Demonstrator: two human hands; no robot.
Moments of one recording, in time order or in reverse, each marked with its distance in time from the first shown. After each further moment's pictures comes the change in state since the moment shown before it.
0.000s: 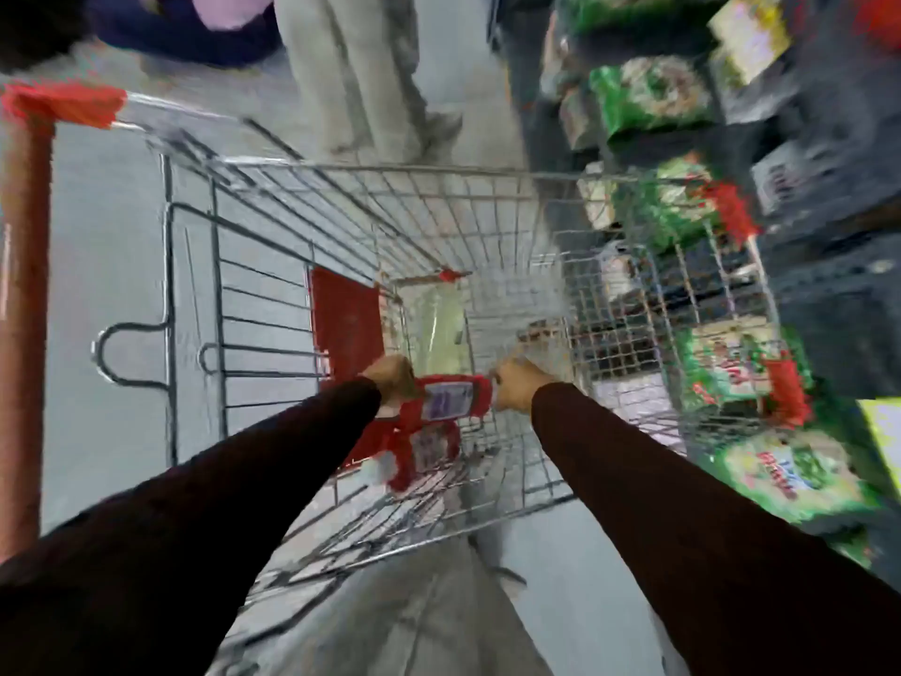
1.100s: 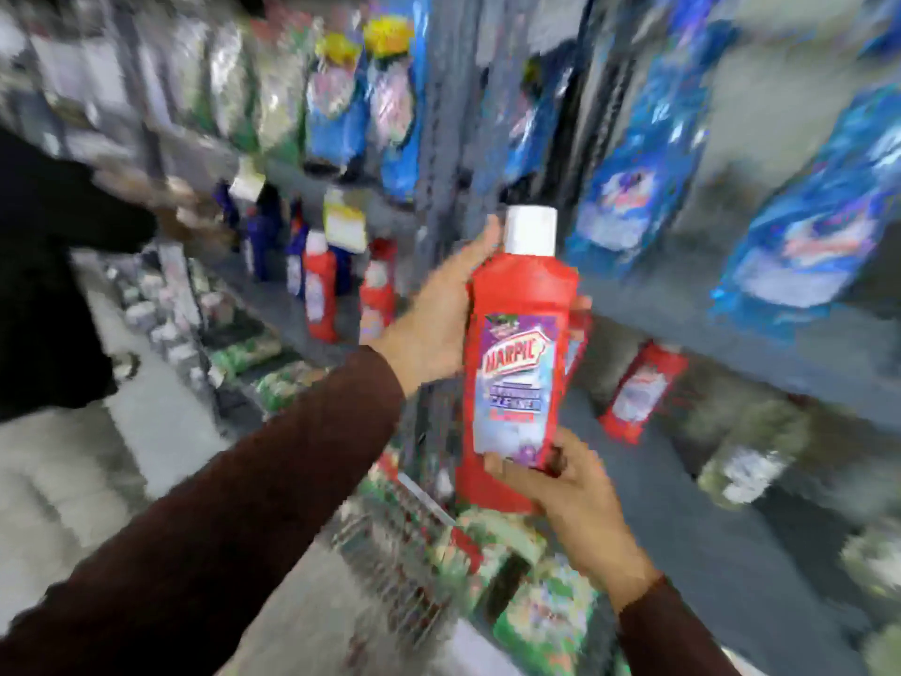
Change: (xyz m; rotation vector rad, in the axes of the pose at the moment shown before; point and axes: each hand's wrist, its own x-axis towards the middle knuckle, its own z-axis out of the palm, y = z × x) left_hand -0.387 0.448 -0.174 -0.829 -0.896 1.357; right_hand -0.450 0.064 -0.075 1.178 1.393 -0.484
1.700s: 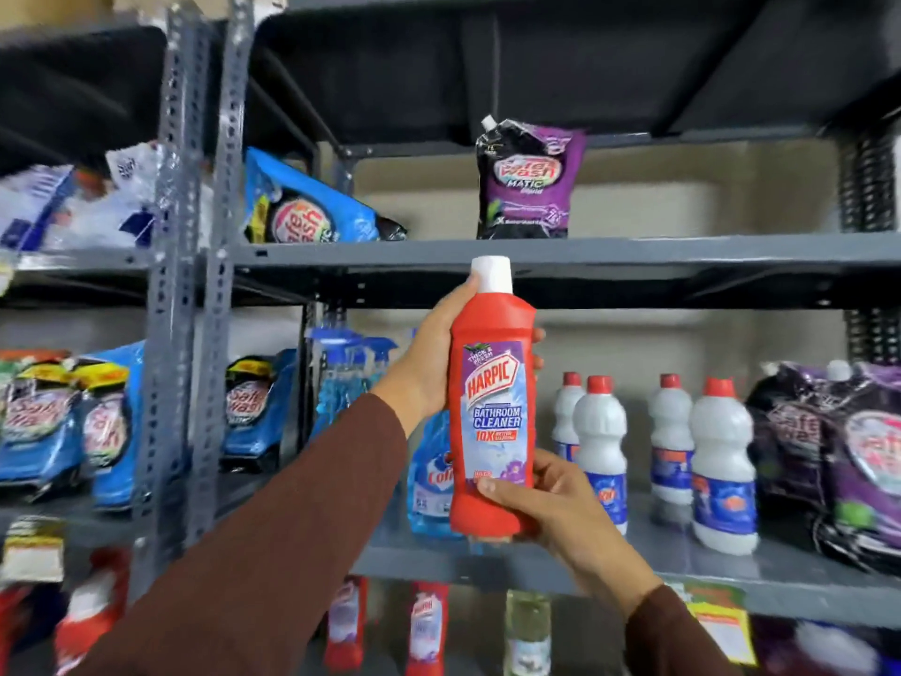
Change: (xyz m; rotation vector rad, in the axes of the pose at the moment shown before) left_hand 0.163 0.082 0.278 0.264 -0.477 0.204; right_hand -0.058 -0.227 -0.179 -0.024 0.272 -0.367
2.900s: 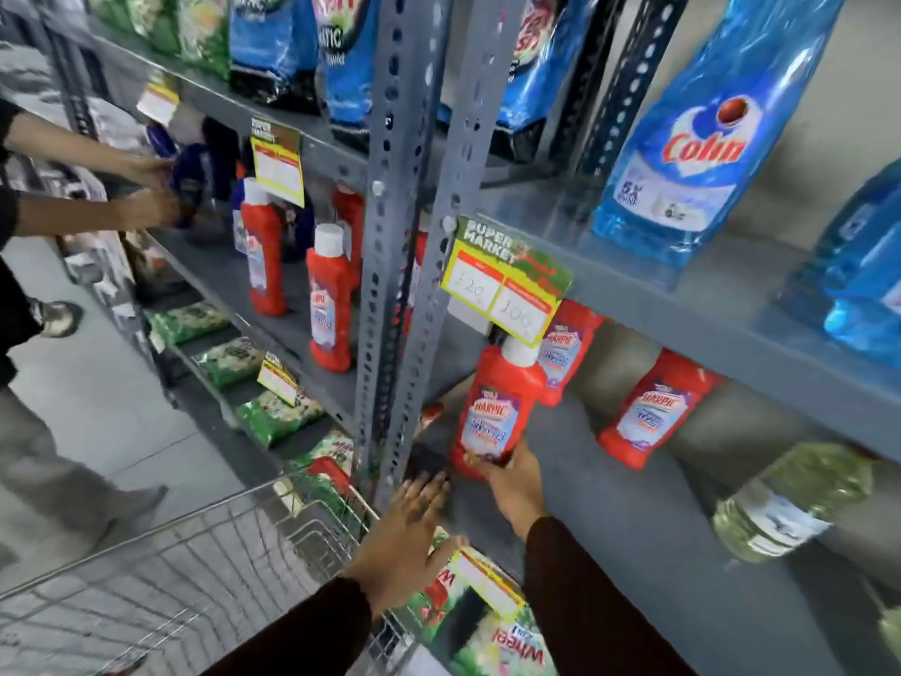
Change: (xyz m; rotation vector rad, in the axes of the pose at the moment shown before) left_hand -0.420 -0.406 -0.217 1.449 0.439 -0.782; right_hand 0.045 0.471 0.173 -0.369 -0.028 0.514
